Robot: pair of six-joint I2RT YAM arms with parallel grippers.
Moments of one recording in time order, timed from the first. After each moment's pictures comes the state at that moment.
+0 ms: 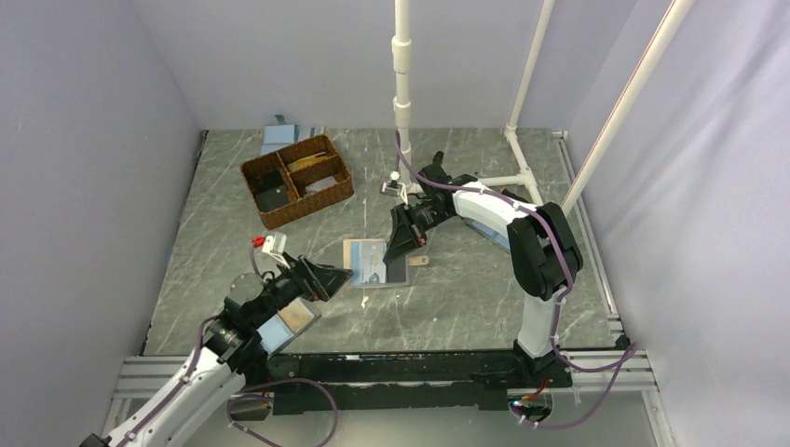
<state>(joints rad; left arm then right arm) -0.55 0.33 0.17 0.11 0.22 -0.80 0.52 1.90 1.34 -0.72 -1.47 -0.24</state>
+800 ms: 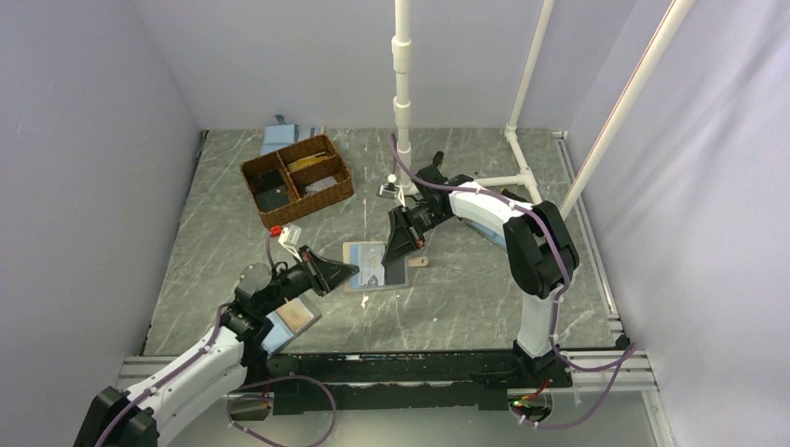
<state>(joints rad) -0.53 0.68 0.15 0.55 0.42 -0.84 0.53 1.92 1.36 -0.77 -1.47 -0.29</state>
